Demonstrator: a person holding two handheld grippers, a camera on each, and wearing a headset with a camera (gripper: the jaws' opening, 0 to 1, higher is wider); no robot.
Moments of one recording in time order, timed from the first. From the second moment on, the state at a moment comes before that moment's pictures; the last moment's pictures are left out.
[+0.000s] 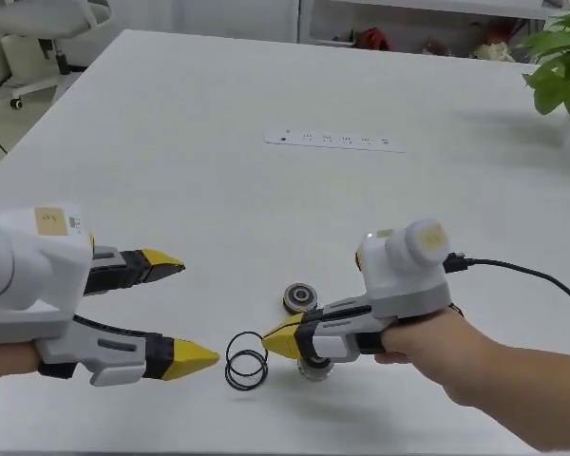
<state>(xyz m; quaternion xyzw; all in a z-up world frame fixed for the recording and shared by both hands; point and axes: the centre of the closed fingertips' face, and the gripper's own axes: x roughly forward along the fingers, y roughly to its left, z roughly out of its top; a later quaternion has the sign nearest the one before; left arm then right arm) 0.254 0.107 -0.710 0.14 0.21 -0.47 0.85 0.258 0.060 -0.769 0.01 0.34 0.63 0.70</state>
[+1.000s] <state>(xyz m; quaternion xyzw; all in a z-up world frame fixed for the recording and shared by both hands) 0.252 0.108 -0.713 0.14 0.22 -0.47 0.85 0.254 0.061 -0.791 -0.03 0.37 0.62 0.69</state>
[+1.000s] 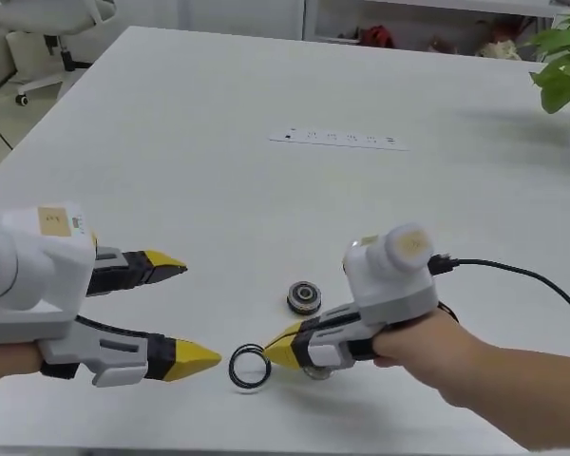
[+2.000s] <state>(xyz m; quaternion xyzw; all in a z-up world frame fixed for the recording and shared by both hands) 0.251 0.106 -0.715 0.14 0.22 -0.47 0.84 0.260 0.059 -0.801 -0.04 0.38 0.60 0.70</state>
